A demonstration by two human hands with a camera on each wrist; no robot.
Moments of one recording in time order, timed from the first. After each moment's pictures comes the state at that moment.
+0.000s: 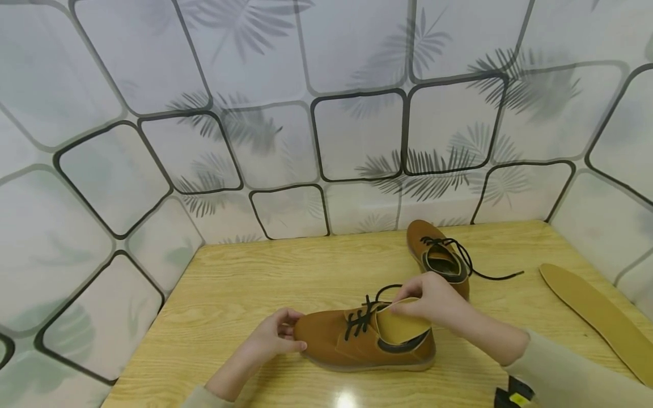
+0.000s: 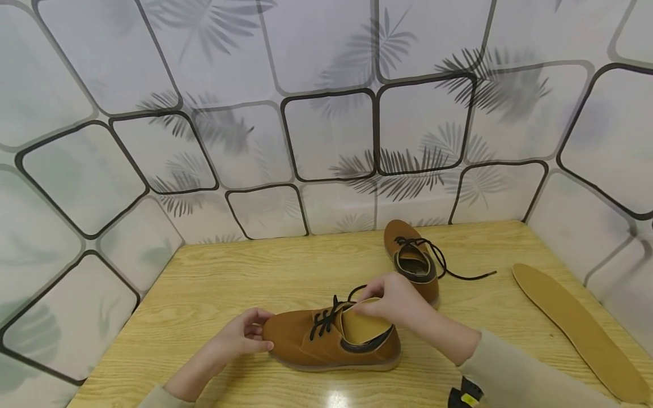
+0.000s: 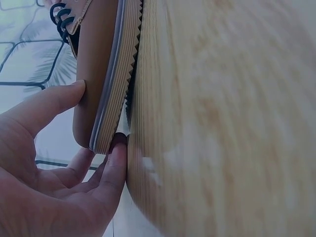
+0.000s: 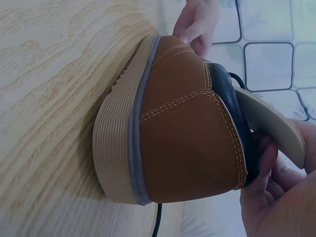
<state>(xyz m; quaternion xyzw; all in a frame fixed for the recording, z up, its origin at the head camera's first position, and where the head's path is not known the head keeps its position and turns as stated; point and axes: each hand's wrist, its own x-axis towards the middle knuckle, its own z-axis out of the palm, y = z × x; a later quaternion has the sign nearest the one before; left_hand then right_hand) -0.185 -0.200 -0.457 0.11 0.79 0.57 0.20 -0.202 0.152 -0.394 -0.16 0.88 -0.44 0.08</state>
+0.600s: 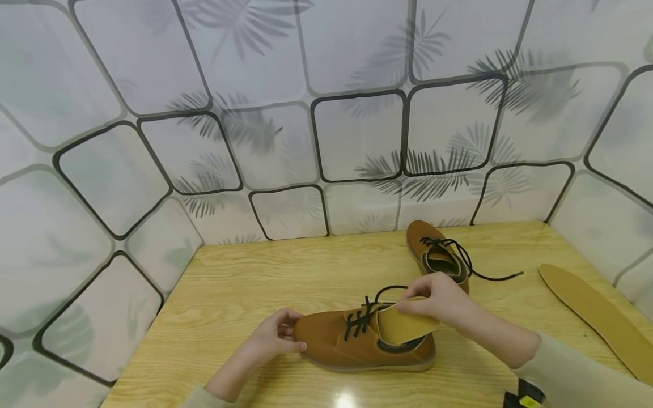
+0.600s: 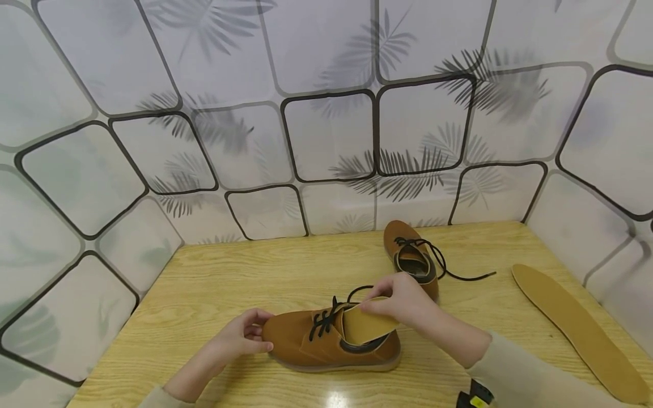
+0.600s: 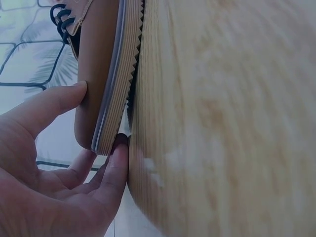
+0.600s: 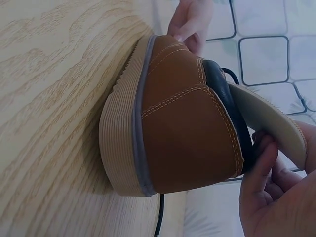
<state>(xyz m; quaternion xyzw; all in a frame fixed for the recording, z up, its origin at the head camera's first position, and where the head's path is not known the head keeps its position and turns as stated) -0.185 -0.199 -0.456 0.11 0.78 0.57 0.20 -0.201 0.163 -0.392 -0.11 0.87 -0.48 0.11</state>
